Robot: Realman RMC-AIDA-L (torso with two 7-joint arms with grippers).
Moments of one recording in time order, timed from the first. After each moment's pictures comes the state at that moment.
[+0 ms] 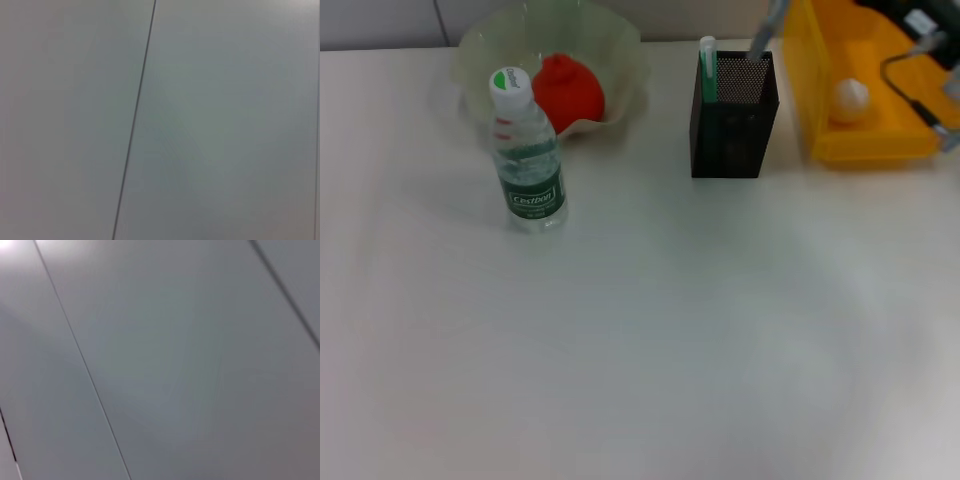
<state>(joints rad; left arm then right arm) -0.29 -2.07 0.60 0.62 1.22 1.43 -1.08 0.68 2.08 -0.56 -0.29 -1.32 -1.34 1.16</state>
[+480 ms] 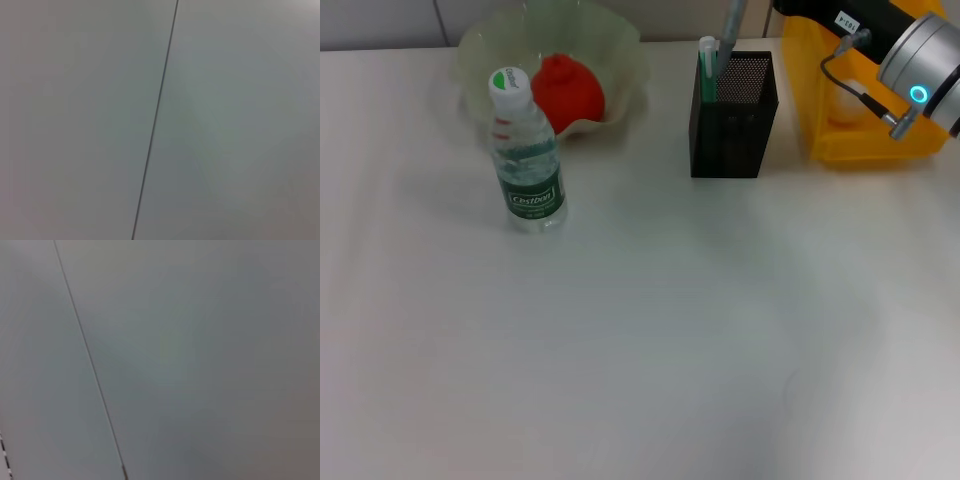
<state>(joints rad) -0.29 -2.06 0.55 0.56 1.22 1.44 -1.05 0.78 2.09 -0.61 -0.23 -1.33 -1.15 1.05</state>
